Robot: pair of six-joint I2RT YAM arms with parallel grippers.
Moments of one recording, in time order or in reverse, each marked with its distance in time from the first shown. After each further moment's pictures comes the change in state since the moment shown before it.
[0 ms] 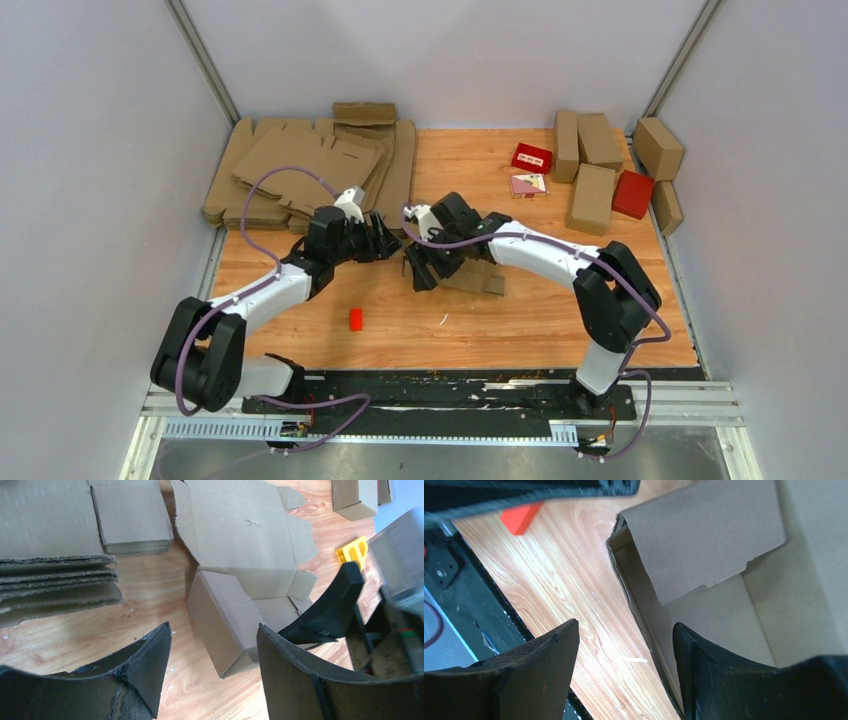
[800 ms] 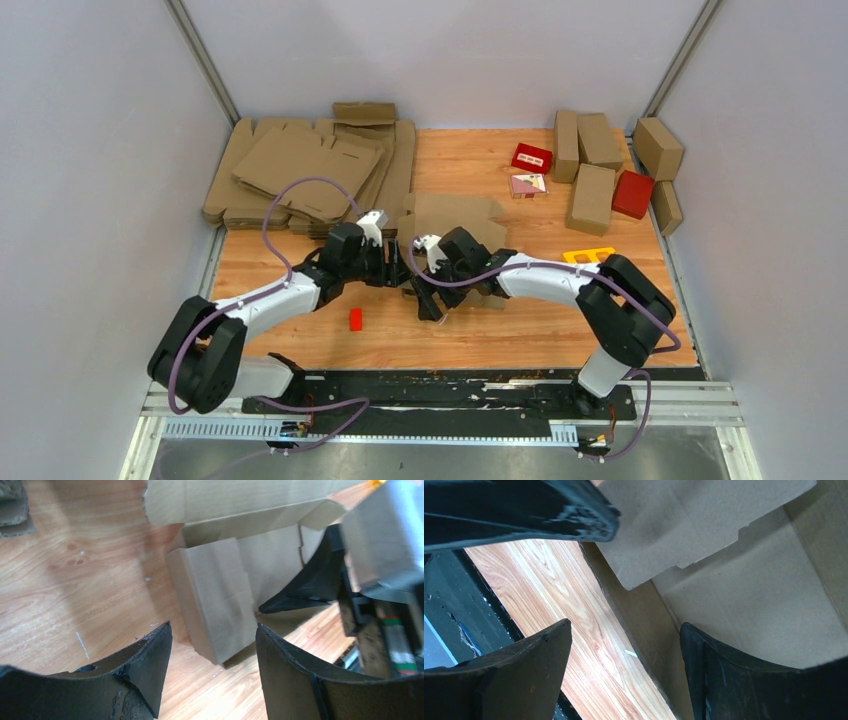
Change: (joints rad) left arm -0.135 -0.038 -0.048 -0.125 0.029 0.090; right arm 0.083 -0.095 -0.345 0.275 0.042 0.083
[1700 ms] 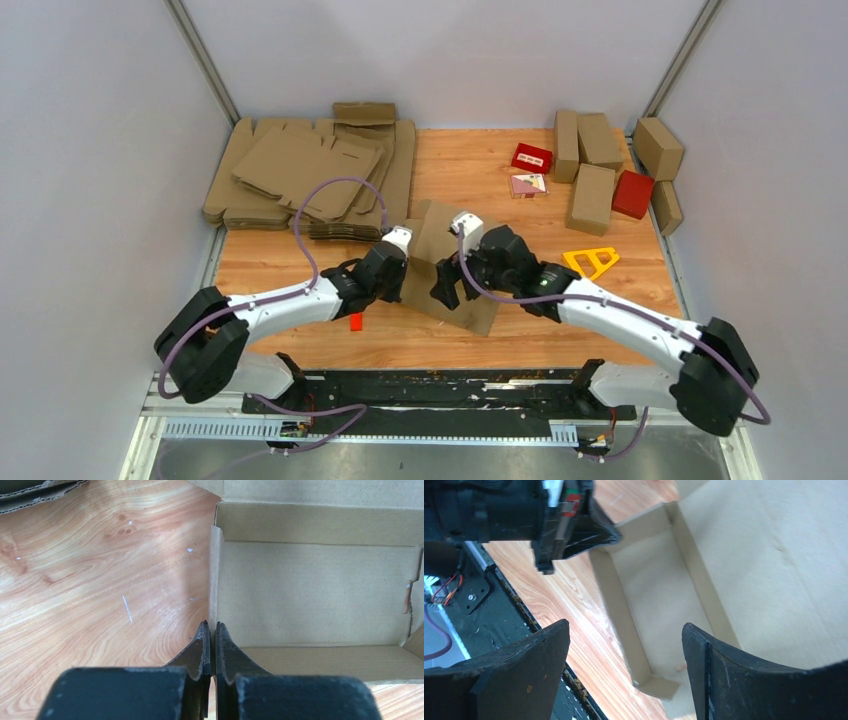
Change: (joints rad) left arm -0.284 0.072 0.087 -0.218 -0.544 0.098; right arm 0.010 -0.425 -0.116 0.035 0.163 0.062
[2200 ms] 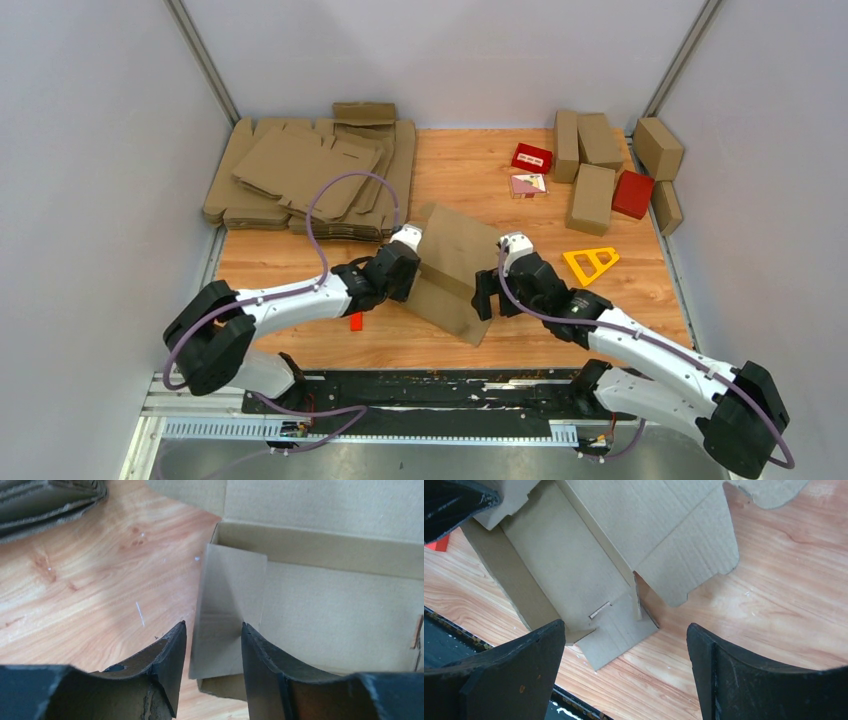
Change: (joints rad) left arm -0.074 0.018 0.052 -0.074 -0.131 0.035; right arm -0.053 -0.294 -0.234 -0.179 0.301 0.179
